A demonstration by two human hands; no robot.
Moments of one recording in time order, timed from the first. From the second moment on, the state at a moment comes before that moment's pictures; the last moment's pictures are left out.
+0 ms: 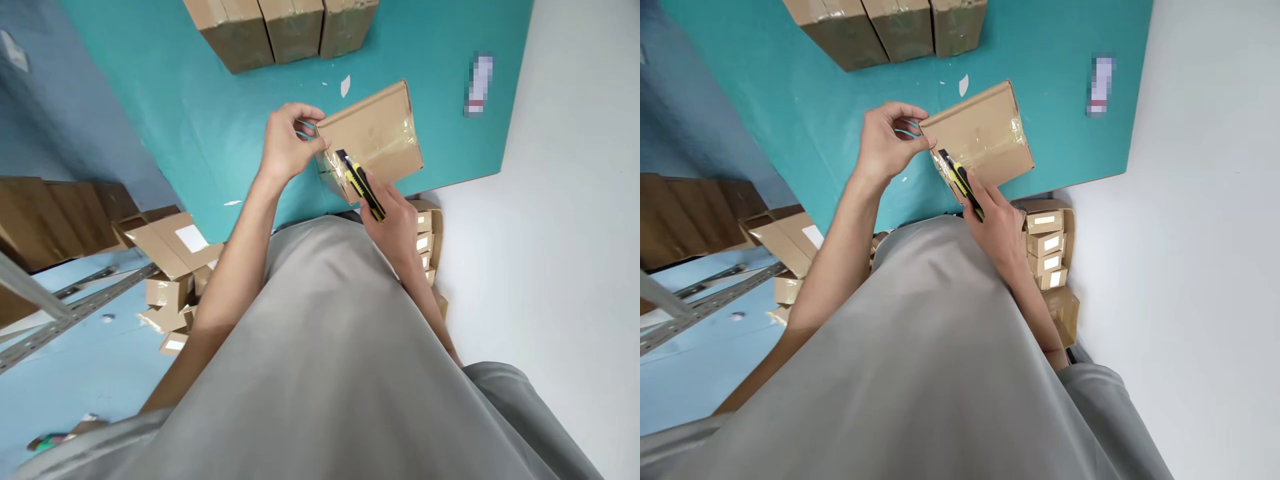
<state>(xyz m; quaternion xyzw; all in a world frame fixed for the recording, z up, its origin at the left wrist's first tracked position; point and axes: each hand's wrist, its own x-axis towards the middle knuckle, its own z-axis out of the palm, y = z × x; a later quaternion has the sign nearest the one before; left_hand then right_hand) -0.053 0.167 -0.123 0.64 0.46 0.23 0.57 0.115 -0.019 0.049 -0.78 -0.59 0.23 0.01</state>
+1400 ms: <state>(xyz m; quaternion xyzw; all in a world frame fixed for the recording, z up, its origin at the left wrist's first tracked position) -0.040 0.154 -0.130 0.59 0.49 0.22 0.60 0.056 -0.001 0.093 -0.77 -0.54 0.24 -0.24</state>
